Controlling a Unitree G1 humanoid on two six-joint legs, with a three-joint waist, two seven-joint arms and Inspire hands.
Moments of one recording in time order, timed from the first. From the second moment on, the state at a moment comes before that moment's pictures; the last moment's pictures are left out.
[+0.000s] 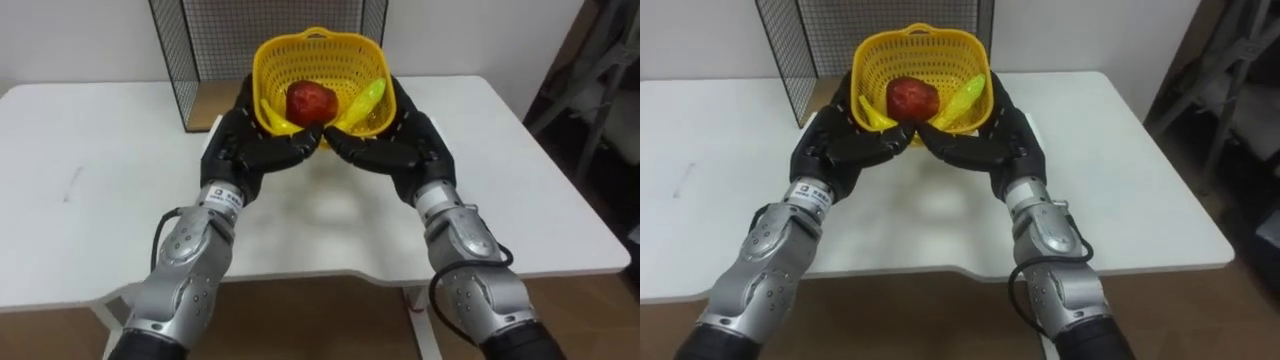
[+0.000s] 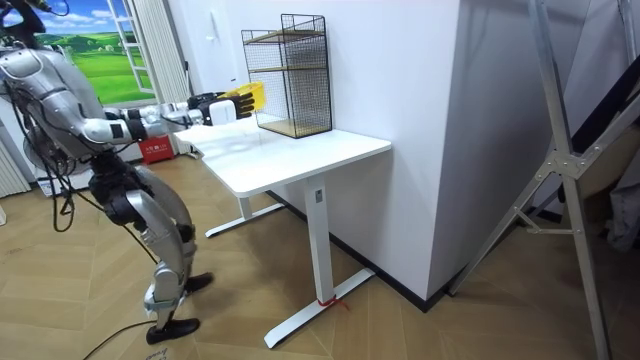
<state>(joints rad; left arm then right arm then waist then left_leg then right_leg) -0.24 0.12 -0.19 0.26 -0.54 -0.03 0.02 -0.26 -0.17 0.23 0.34 0.55 -0.10 -0.02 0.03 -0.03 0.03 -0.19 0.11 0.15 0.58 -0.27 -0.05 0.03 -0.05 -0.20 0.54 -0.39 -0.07</state>
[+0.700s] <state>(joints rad) -0.25 0.11 -0.20 0.26 -0.56 -0.04 0.01 -0.26 -0.18 0.23 0.34 0.55 -0.12 -0.01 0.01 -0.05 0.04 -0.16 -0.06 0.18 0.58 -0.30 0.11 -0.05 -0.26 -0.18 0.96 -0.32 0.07</state>
